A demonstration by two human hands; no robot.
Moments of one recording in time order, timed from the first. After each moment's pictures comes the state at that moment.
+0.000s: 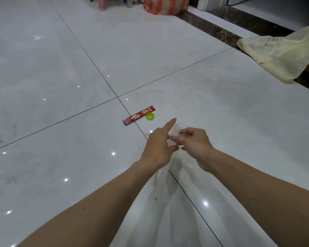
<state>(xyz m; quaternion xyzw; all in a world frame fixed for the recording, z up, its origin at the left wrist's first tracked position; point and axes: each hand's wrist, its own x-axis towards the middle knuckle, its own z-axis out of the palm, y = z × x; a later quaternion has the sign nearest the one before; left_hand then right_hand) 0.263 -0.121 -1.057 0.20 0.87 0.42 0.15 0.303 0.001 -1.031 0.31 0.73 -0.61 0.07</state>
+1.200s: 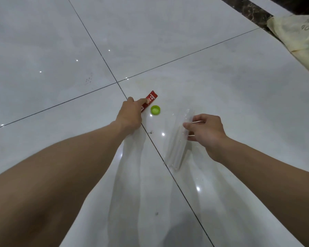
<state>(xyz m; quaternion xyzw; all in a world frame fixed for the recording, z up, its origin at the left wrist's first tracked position) 0.109 -0.164 -1.118 0.15 0.96 0.19 0.14 0.228 0.024 -1.067 0.37 0.71 -0.60 0.04</state>
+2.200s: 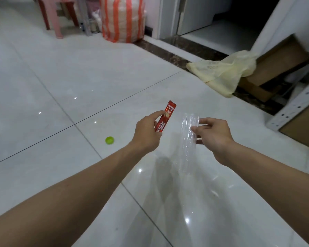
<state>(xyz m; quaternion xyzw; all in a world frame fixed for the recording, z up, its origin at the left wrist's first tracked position) 0.237 -0.018 -0.984 0.26 0.83 0.47 0.13 0.339 0.135 -0.956 0.38 0.72 -0.56 -0.15</state>
